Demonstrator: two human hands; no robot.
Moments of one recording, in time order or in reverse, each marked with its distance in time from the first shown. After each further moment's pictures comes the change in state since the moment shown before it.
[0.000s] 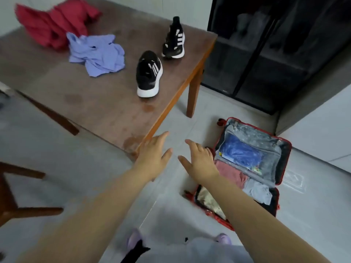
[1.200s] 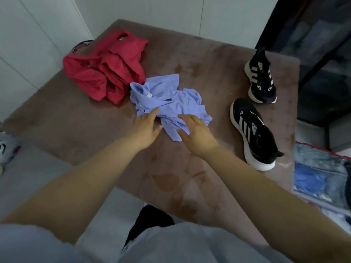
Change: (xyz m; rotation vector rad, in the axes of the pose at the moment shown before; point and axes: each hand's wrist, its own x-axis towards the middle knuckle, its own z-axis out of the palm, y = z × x) left_hand 0.305 -0.369 -0.276 0.202 -0.032 0.064; right_hand 0.404 -0.317 0.059 0.120 0.158 -0.113
